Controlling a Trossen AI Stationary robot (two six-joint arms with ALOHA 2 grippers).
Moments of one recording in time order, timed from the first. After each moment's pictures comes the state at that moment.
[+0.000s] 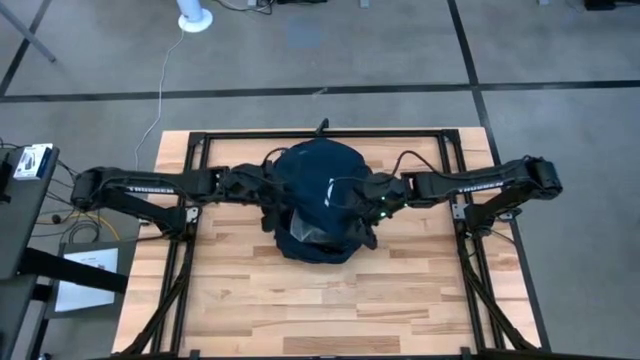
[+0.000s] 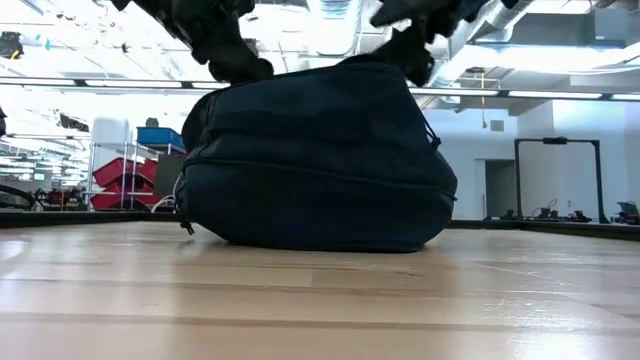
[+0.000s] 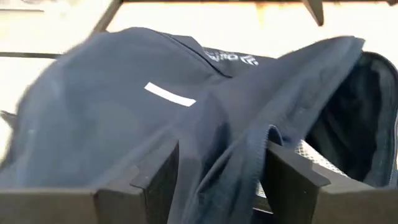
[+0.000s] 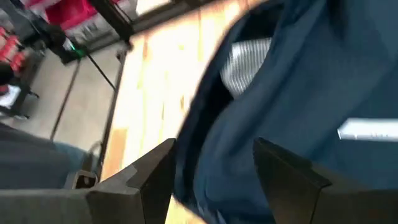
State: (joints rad) left arm 0.08 1.15 0.88 -0.29 -0.14 0.04; right arm 0.03 1.42 1.06 -0.23 -0.24 0.33
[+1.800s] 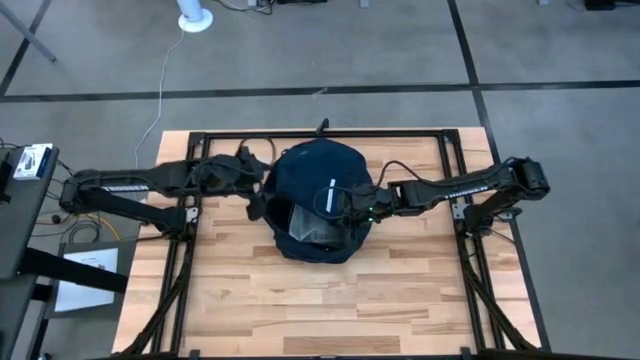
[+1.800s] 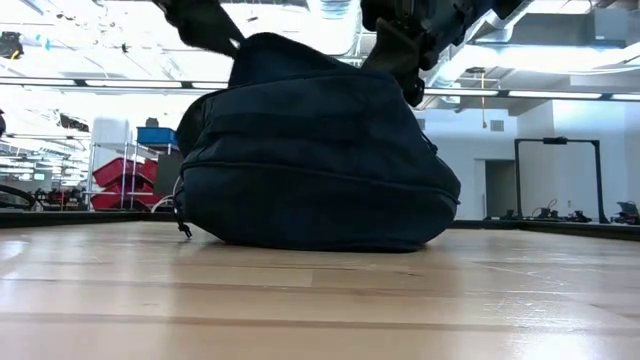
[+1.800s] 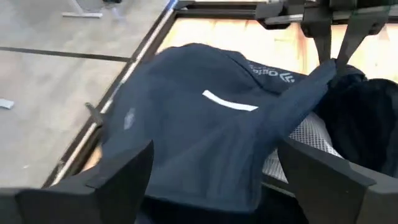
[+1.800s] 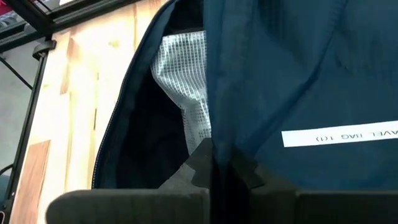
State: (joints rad) left arm 0.08 0.98 0.98 -0.54 -0.29 0.02; right arm 0.06 1.52 1.06 -0.23 0.02 0.33
